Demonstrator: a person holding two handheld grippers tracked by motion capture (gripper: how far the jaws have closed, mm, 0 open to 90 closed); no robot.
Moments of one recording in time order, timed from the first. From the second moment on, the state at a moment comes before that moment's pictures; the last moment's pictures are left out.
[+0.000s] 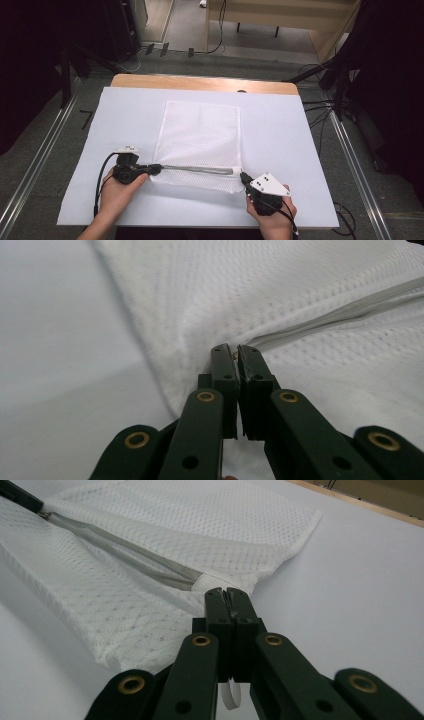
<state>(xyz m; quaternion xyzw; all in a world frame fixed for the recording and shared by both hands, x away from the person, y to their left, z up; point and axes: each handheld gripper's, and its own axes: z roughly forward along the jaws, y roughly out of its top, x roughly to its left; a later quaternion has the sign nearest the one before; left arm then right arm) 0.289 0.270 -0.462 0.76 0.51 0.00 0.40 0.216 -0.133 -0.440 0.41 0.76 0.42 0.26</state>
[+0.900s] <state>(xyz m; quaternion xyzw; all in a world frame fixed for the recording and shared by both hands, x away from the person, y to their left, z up) 0.224 0.349 -0.435 0.68 0.48 0.18 0.53 0.217 -0.137 -0.445 0.41 0.76 0.44 0.24</state>
